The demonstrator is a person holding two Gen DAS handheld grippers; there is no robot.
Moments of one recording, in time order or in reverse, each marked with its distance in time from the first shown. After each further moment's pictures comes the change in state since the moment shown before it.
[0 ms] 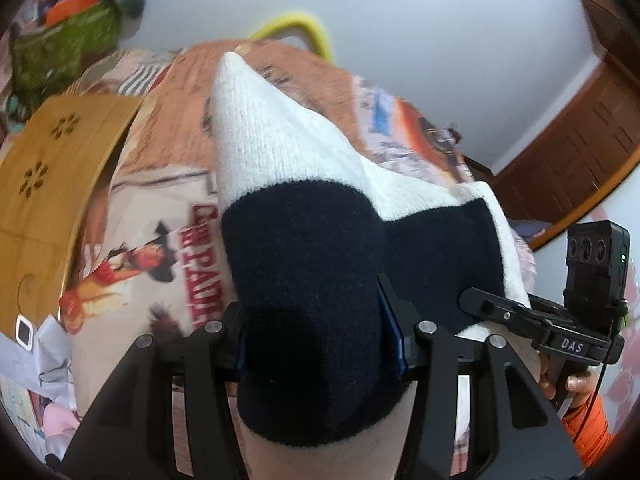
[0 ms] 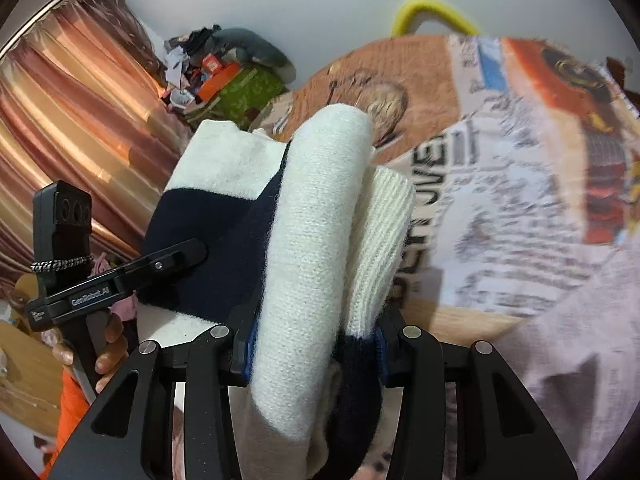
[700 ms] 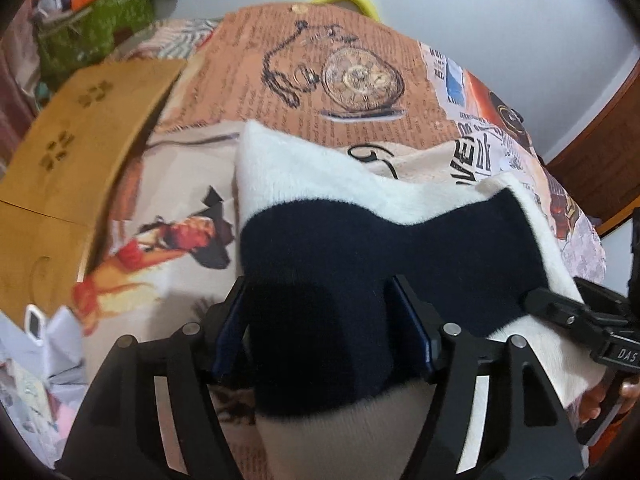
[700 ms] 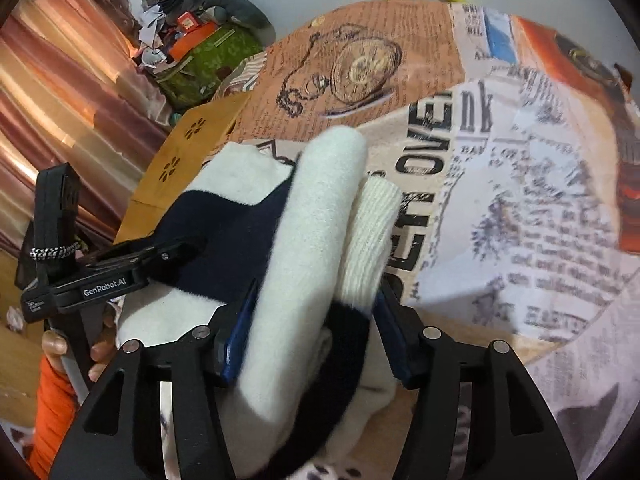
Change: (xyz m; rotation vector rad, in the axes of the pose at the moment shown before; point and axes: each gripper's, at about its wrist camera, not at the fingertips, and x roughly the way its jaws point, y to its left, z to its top) left arm 0.053 0.045 -0.014 -0.007 0.036 0.192; right arm 0.049 -0.005 0.002 -0.071 0.097 -0.143
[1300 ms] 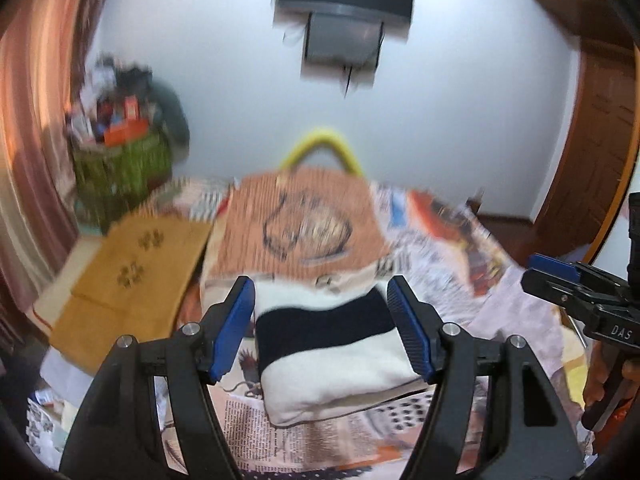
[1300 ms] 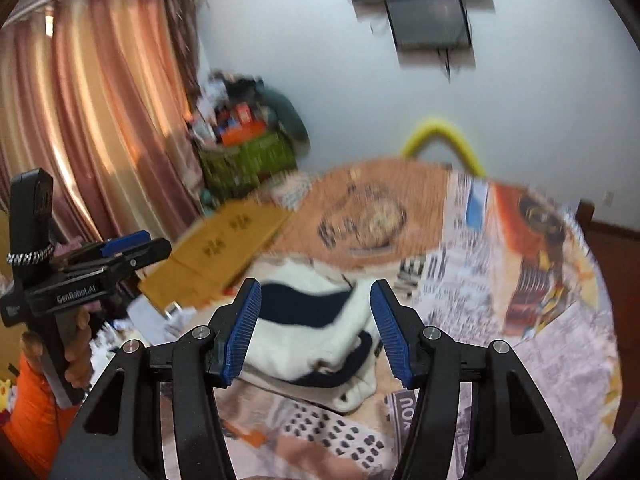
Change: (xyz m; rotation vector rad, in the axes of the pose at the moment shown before) left arm -0.235 -0.080 -0.053 0.145 -0.525 0.046; right arm -0.183 0.066 -0.036 -0.233 -0.454 -0.031
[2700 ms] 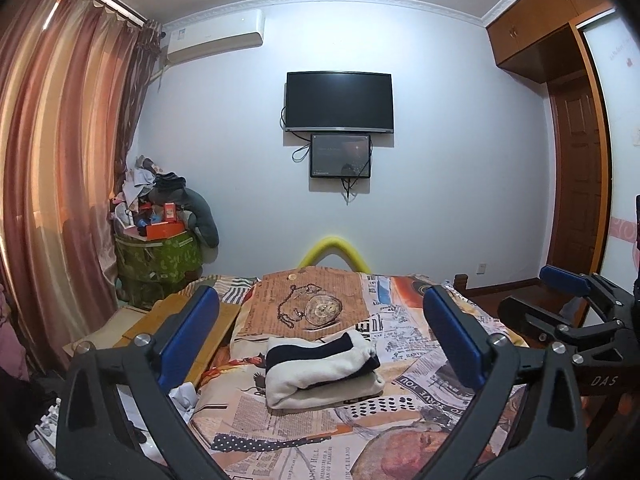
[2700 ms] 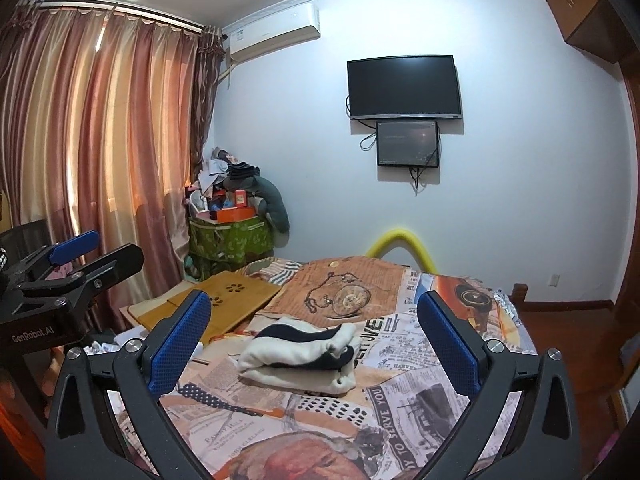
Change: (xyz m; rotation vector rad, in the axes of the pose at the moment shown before) left arm -0.214 -0.081 -0.074 0.046 -0.383 0.093; right arm -0.164 0.082 -0.060 -0.140 -0.345 -0.164
